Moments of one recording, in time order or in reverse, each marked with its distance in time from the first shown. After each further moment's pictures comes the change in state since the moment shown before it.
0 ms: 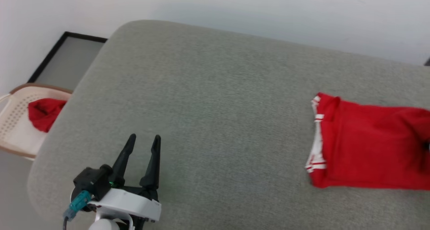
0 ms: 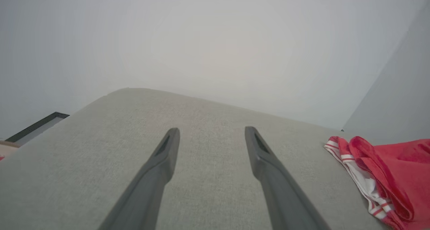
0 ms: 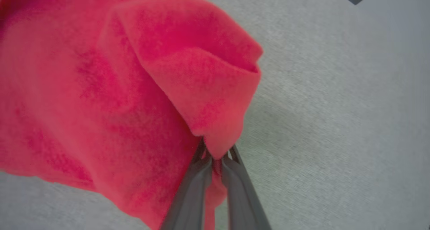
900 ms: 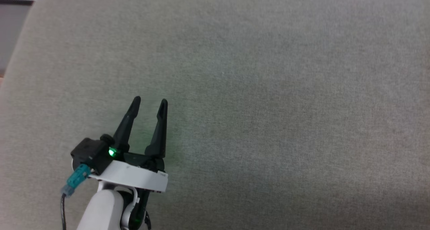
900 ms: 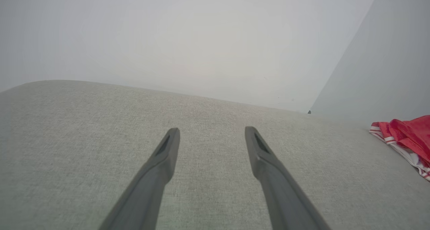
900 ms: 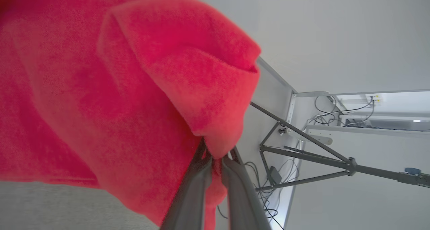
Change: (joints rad) left arm -0.130 -0.008 -0.027 -0.064 0.006 0.000 0.000; right arm -0.236 -0.442 0.062 -0.037 -0.136 0.000 0.002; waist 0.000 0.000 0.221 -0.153
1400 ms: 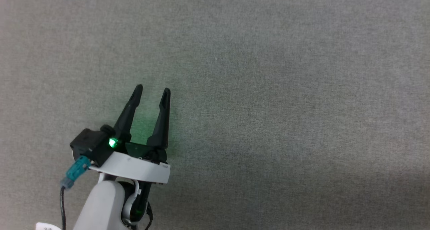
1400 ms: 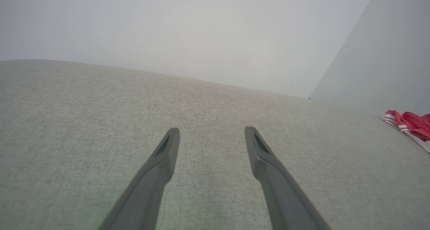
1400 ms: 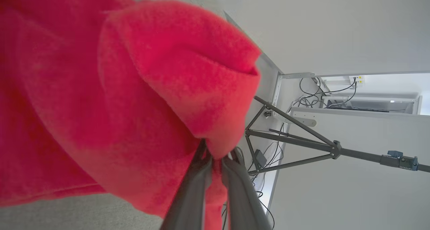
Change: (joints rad) left arm -0.045 0.002 -0.014 -0.014 -0.004 0.000 0.000; right arm -0.060 -0.008 -0.047 0.074 -0.123 0.000 -0.006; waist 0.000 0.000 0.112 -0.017
